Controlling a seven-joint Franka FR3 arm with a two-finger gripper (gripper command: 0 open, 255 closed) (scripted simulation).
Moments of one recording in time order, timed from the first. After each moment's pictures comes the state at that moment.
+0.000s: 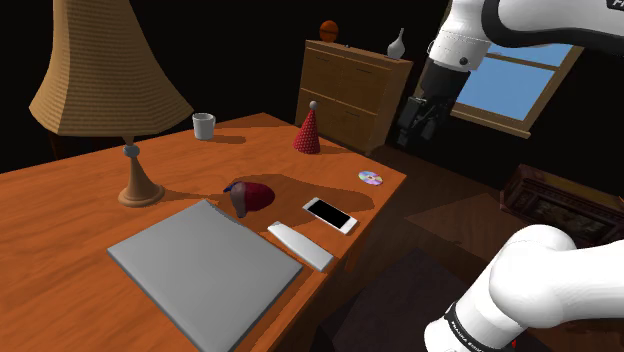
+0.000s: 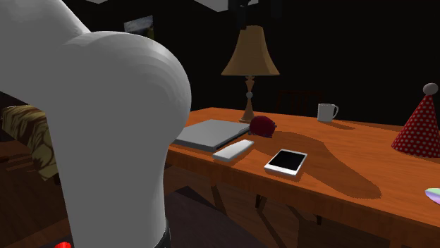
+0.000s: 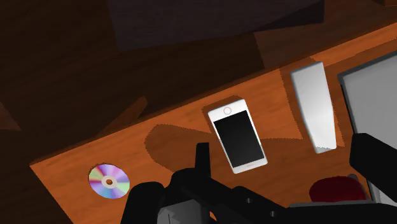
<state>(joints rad) 0.02 -0.83 0.06 -2.32 0.00 1.56 0.12</state>
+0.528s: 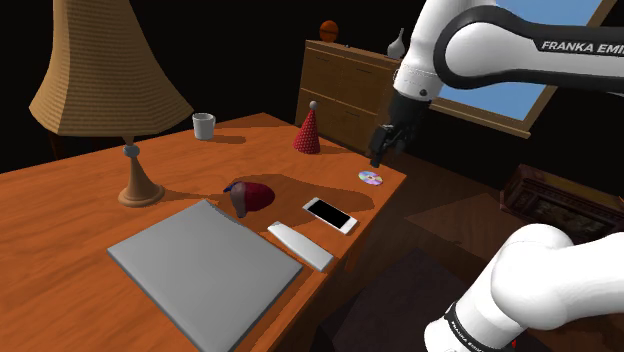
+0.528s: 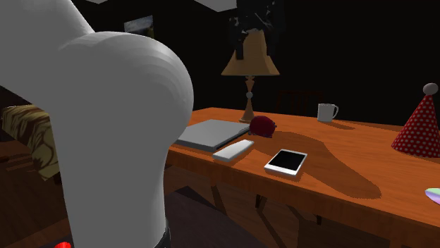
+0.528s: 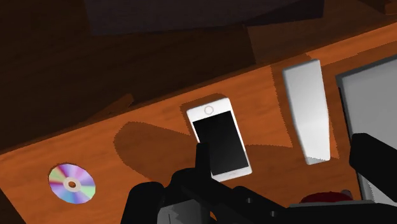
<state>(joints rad) 0.05 -0.74 0.11 -2.43 0.03 1.74 0.13</state>
